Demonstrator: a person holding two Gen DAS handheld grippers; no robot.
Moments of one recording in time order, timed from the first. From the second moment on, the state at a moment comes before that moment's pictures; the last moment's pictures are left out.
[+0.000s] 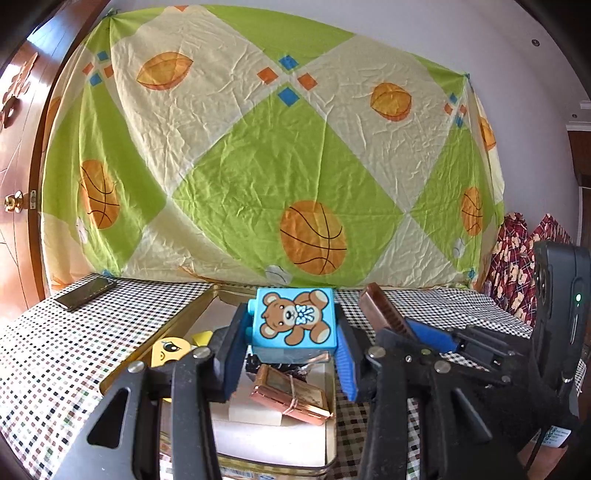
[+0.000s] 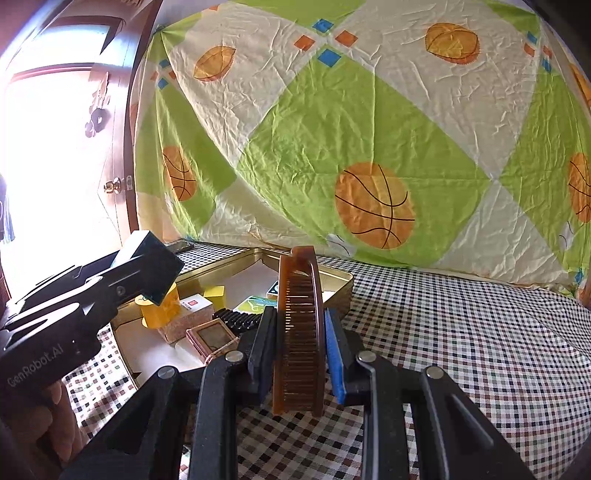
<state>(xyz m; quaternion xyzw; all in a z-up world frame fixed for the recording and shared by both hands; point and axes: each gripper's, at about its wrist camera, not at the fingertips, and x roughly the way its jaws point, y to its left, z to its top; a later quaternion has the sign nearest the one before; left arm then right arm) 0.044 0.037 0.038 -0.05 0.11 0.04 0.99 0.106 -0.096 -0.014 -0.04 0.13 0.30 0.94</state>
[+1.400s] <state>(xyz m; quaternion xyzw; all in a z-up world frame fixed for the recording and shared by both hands) 0.085 0.096 0.015 -0.02 0.25 0.09 0.96 0.159 -0.020 -0.002 -0.09 0.23 0.31 0.92</state>
